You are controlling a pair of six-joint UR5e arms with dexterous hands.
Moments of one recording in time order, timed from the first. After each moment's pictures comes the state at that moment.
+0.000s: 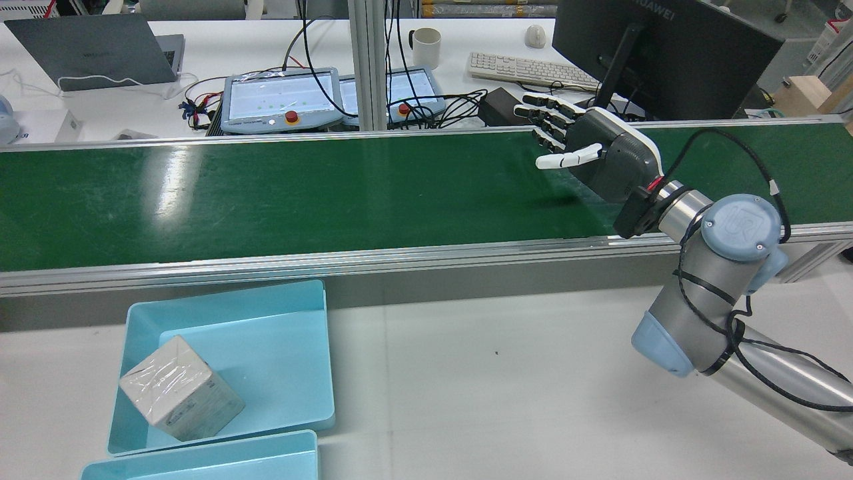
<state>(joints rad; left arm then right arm) -1.81 -1.79 -1.75 0.44 1.92 -0.15 0.92 -1.19 1.72 -3.35 -1.34 -0.02</state>
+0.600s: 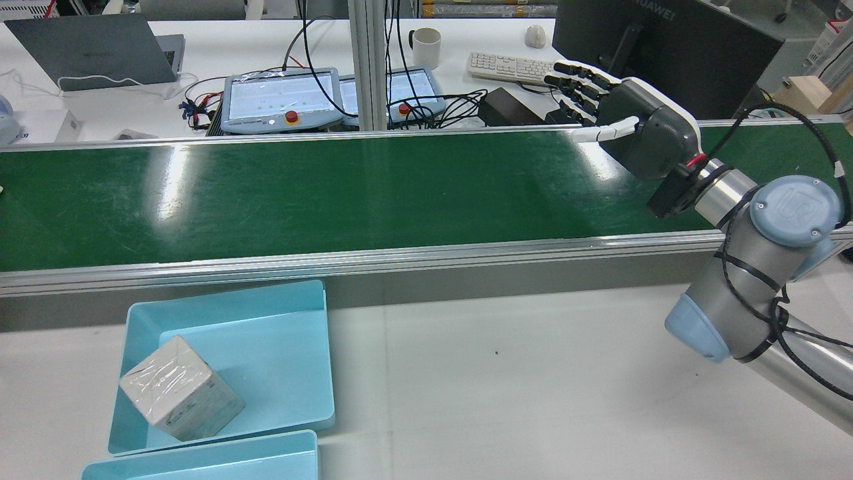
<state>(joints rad) -1.81 -1.79 -1.75 0.44 1.92 -0.15 1.00 -1.24 1.79 -3.34 -1.36 -0.02</state>
